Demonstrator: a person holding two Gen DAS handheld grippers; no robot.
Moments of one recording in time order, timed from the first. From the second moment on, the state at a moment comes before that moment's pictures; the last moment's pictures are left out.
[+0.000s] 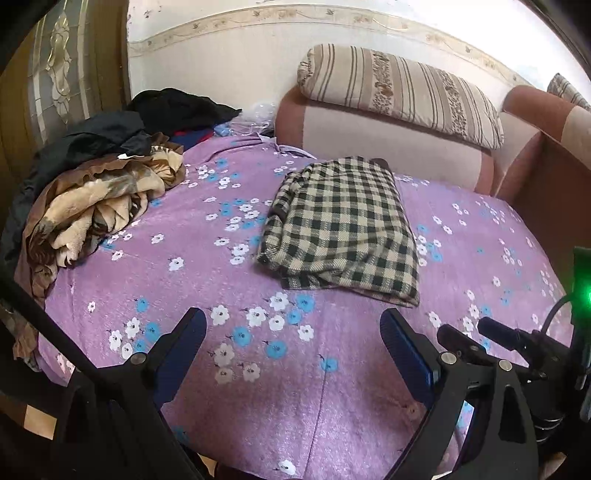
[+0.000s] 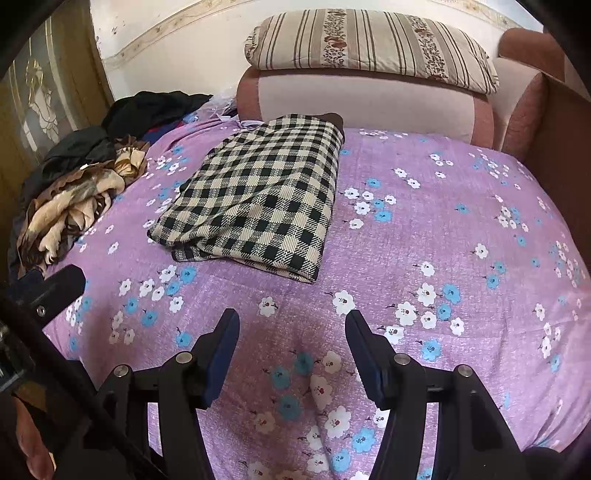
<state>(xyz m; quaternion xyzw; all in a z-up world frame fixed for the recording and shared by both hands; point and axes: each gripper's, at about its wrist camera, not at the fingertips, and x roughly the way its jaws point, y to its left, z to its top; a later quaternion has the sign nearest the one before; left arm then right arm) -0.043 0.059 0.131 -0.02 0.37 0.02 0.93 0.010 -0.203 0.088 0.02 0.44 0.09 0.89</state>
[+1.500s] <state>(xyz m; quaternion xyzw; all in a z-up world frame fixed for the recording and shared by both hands) -0.089 0.054 0.149 -0.02 0.35 -0.01 0.94 -0.029 -0.206 0.106 0.00 0.43 0.07 0.90</state>
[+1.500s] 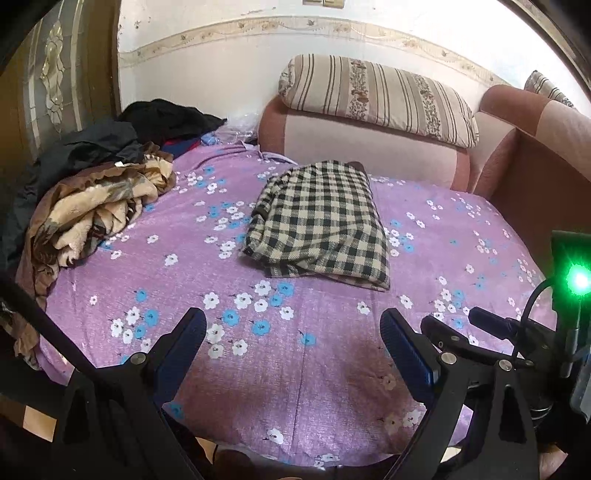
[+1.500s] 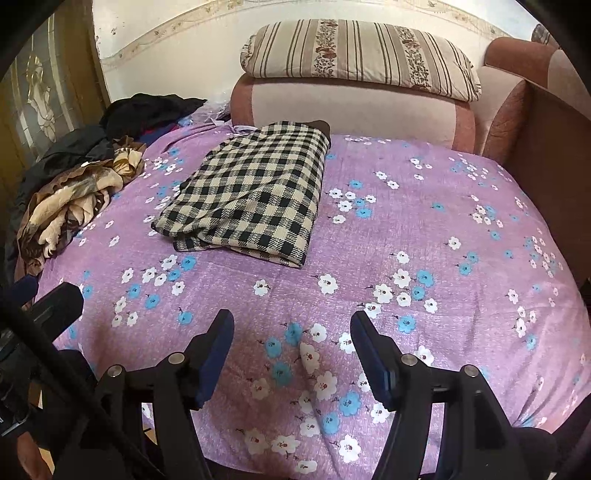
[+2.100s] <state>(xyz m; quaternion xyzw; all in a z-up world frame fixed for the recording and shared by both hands) -0.150 0.042 0.186 0.02 0.26 0.00 0.96 -0.074 -0.210 0.138 -0.01 0.38 0.07 0.92</state>
